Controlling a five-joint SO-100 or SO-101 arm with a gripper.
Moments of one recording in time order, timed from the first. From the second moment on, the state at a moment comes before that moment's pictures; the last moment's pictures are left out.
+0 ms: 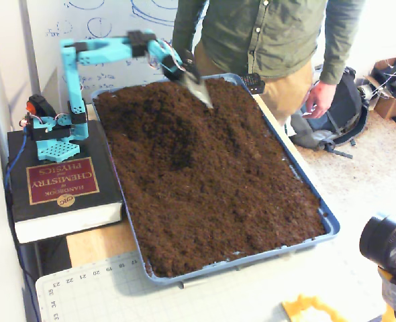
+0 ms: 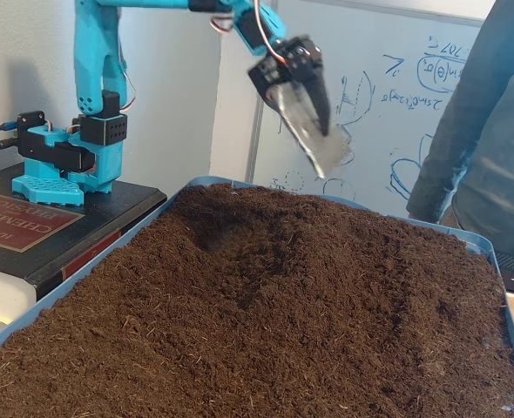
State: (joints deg) arm -0.7 102.9 95.4 53.1 0.0
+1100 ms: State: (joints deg) arm -4.5 176.0 164.0 69.0 0.0
